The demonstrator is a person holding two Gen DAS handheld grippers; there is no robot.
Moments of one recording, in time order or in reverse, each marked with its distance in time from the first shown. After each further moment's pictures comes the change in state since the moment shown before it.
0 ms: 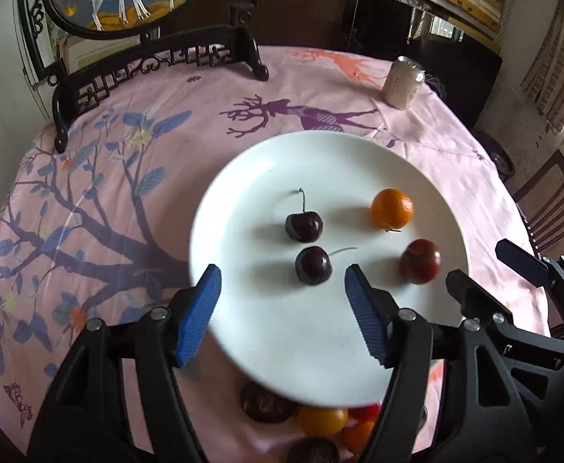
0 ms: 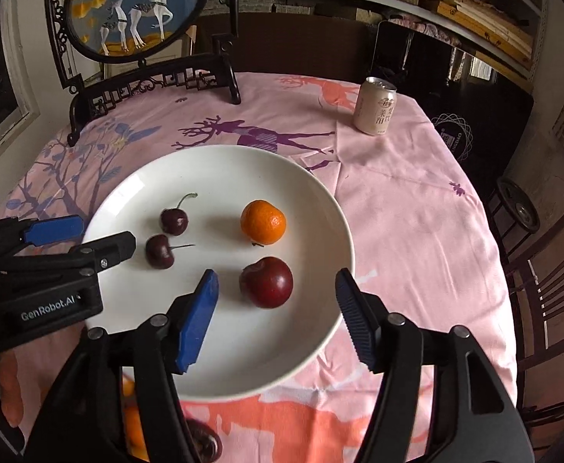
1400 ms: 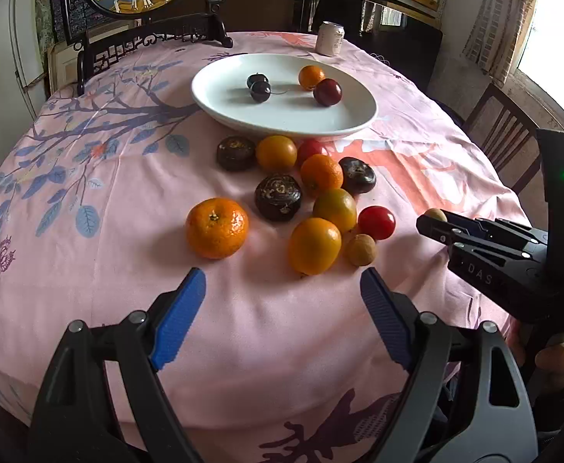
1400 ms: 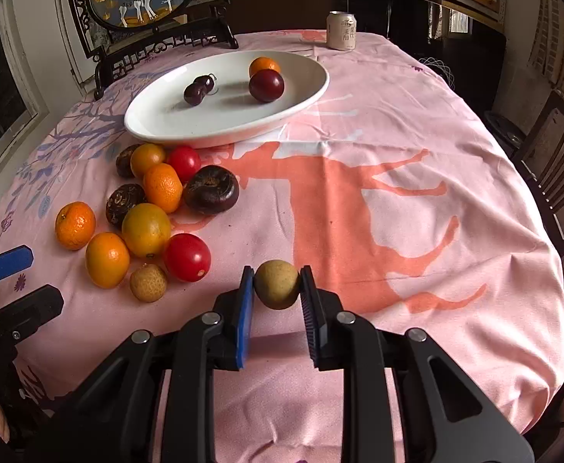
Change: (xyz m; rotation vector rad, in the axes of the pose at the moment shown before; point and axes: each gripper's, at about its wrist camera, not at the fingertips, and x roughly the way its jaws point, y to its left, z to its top) left arm -0.090 -0.010 -0.202 0.107 -0.023 -0.096; right arm -0.060 0.009 -0.175 0.138 0.044 0.030
